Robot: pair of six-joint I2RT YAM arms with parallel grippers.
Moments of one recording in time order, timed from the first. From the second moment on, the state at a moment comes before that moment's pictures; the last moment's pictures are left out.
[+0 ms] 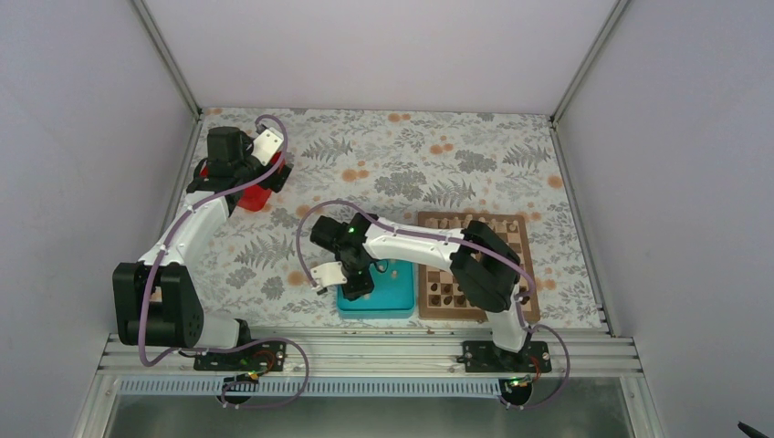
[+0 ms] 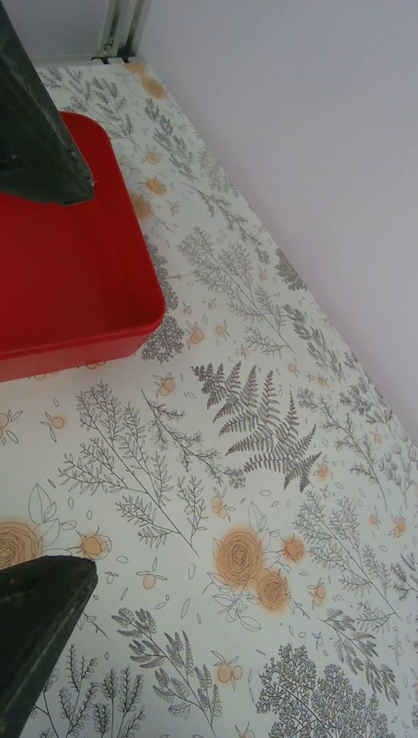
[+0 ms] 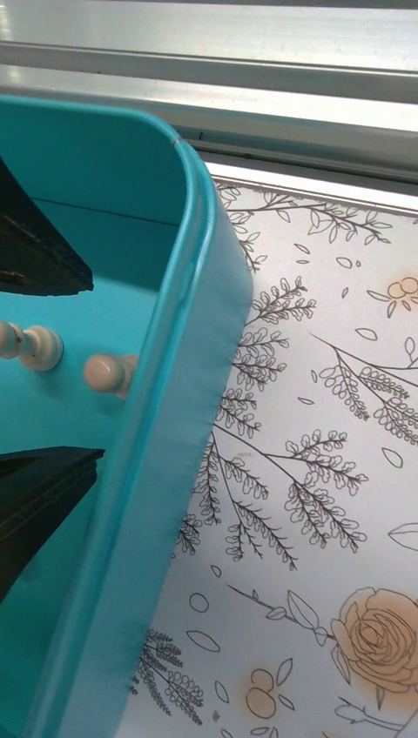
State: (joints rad) left arm -0.04 1.39 1.02 -0.21 0.26 0.50; right arm 1.13 2.00 1.52 -1.00 -0.19 -0.76
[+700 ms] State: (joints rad) left arm -0.04 1.39 1.02 -0.21 0.26 0.50; right arm 1.13 2.03 1.49 -0.95 -0.23 -0.76
